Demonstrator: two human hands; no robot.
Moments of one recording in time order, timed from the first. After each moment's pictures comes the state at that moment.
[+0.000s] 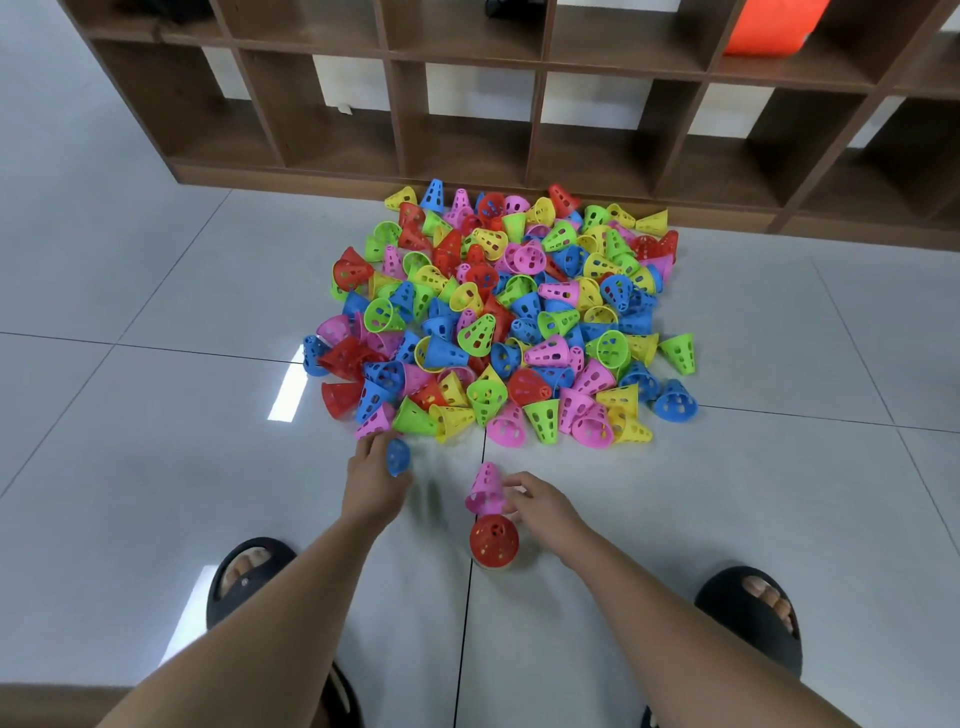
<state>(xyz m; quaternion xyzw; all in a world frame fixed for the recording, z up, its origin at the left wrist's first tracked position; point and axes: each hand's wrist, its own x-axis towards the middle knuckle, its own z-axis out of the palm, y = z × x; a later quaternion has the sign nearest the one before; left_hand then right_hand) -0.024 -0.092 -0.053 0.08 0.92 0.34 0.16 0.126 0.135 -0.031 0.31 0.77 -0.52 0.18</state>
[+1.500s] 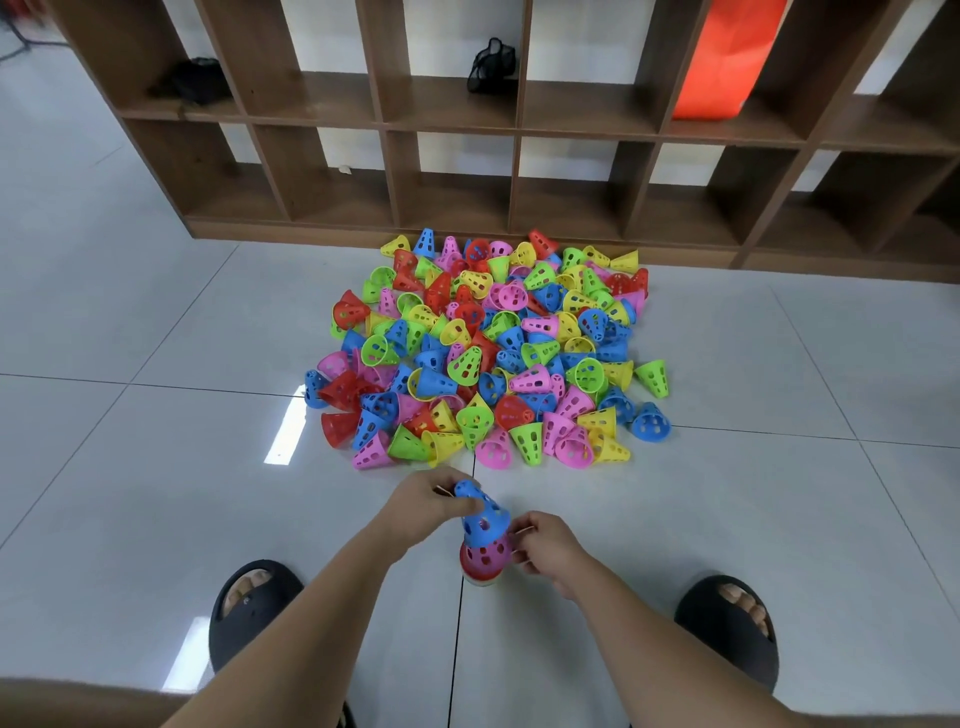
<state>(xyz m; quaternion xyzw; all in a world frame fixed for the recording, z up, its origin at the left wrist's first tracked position) 0.038 -0.047 0.053 0.14 0.77 0.51 0.37 0.163 0.137 -0.020 0.41 0.65 -0.62 0.15</state>
